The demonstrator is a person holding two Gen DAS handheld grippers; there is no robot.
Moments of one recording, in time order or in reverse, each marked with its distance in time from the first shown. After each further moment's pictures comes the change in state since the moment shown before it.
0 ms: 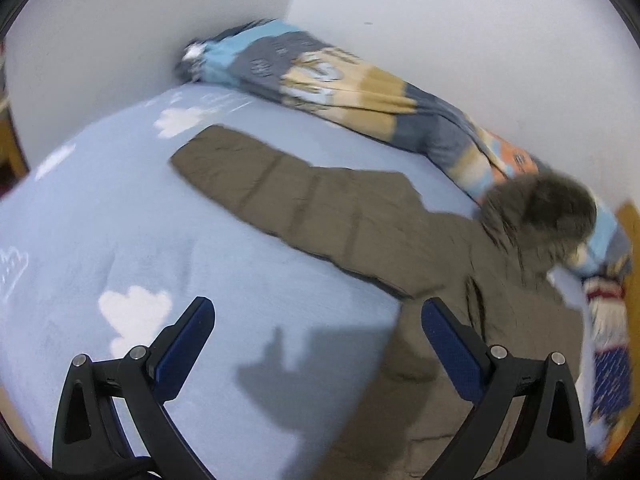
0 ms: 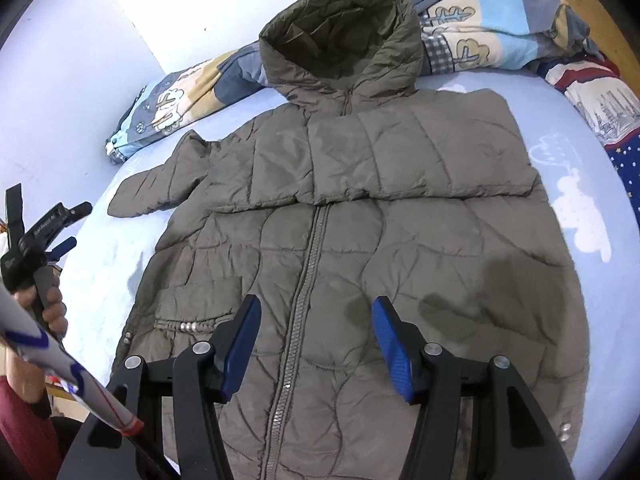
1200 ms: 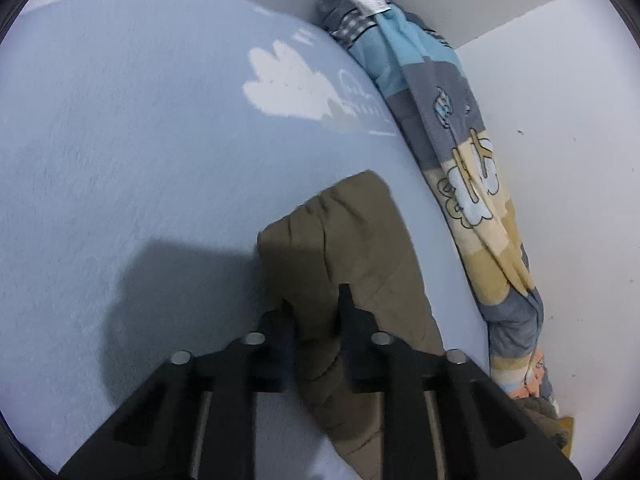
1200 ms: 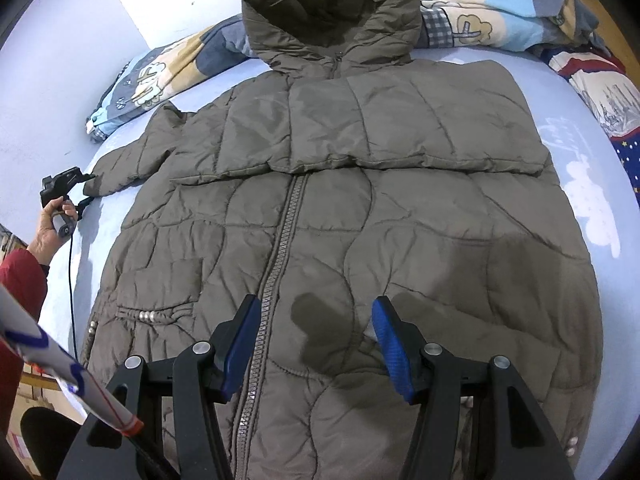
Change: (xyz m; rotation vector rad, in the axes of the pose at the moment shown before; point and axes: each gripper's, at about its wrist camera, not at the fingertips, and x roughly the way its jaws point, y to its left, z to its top) left arm 0.199 0.197 0.116 -0.601 -0.034 -0.105; right arm 0.043 -0.013 -0.003 -0.011 0.078 -0.056
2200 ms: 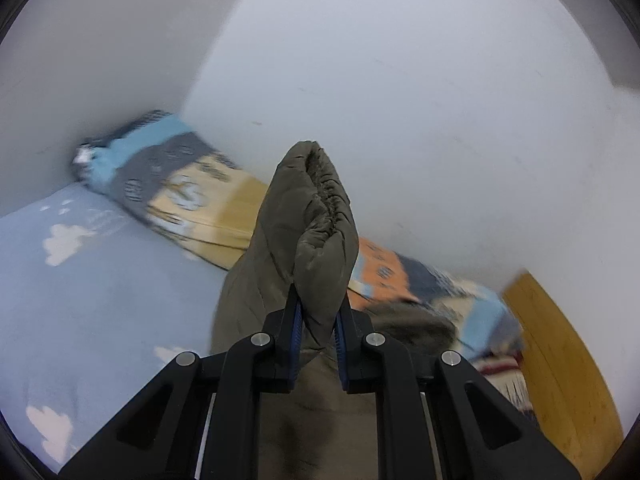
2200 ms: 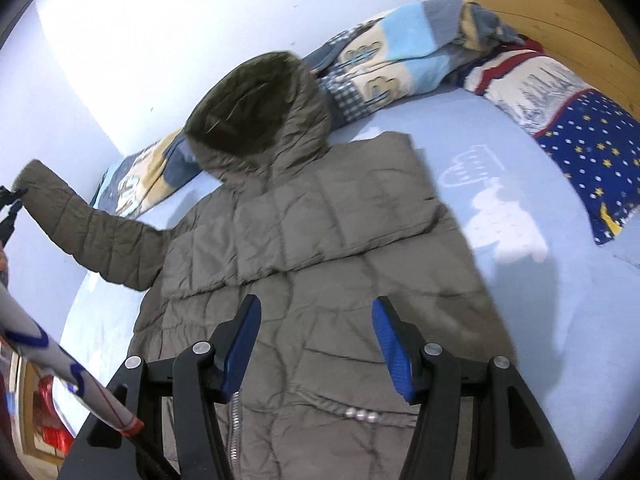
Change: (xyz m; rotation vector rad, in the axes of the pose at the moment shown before) left arm -0.264 -0.312 -0.179 0.640 -0.089 -0.371; right arm -0.102 -0.077 0.014 0.237 -0.277 -0.027
